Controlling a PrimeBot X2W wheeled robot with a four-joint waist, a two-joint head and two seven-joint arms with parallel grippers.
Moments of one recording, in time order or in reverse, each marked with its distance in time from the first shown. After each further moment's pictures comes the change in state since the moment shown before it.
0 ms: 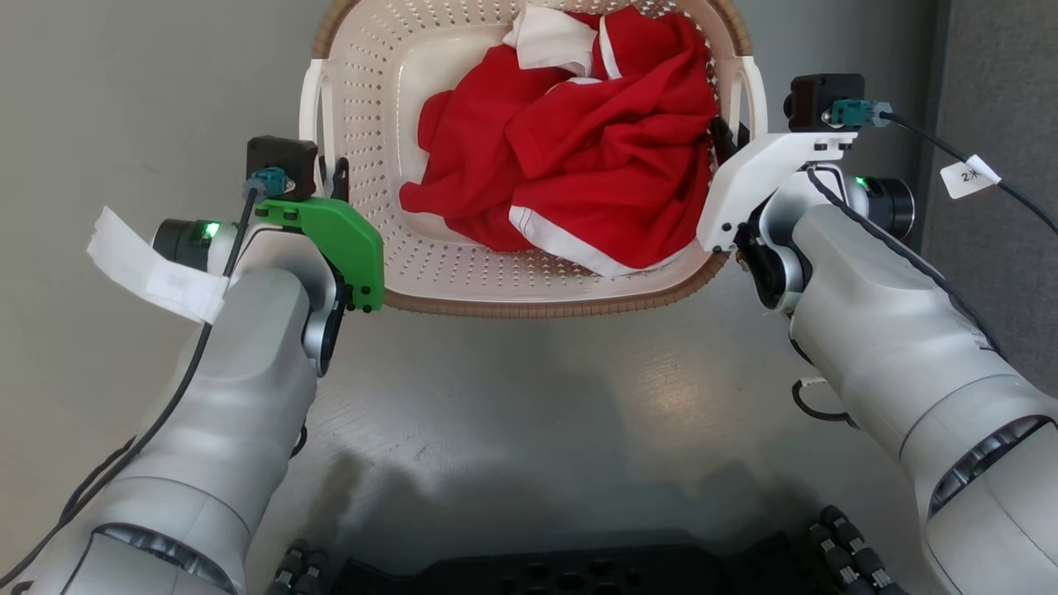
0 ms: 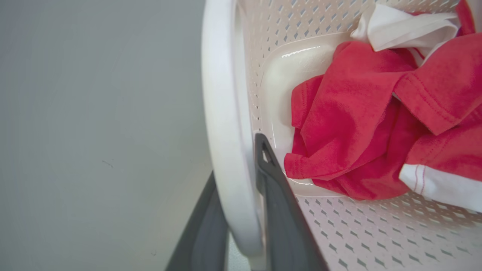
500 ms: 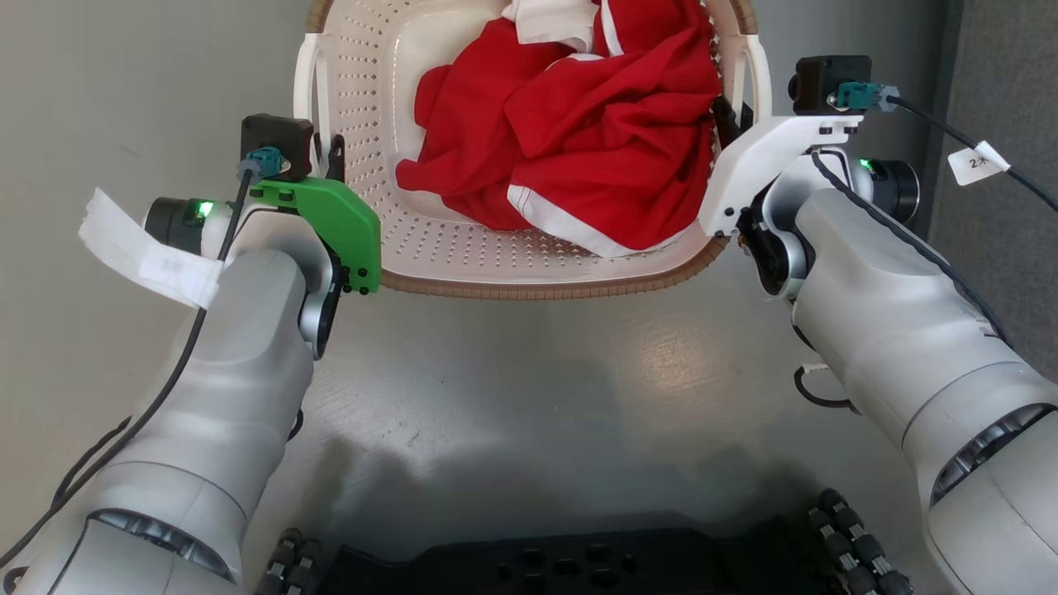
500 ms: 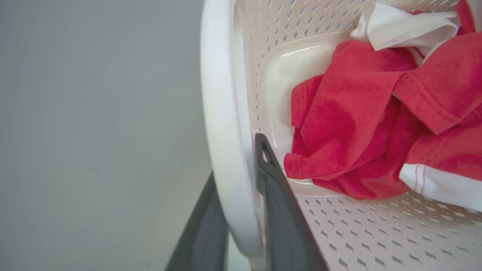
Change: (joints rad) left arm -0.037 0.000 -0.012 0.012 0.000 0.000 -0.013; right arm -0.030 0.000 0.006 0.012 0.000 0.012 -0.018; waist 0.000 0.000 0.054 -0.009
